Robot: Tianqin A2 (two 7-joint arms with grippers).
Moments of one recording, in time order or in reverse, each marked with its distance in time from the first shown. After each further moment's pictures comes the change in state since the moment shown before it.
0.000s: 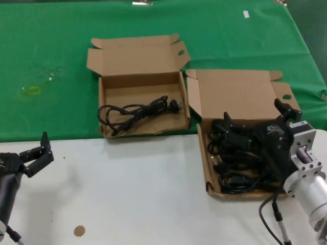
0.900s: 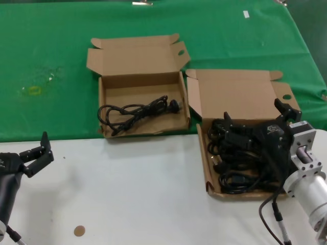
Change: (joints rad) left arm 0.000 0.000 0.000 0.000 0.000 0.000 0.000; right arm 0.000 0.000 0.000 0.000 0.000 0.000 0.000
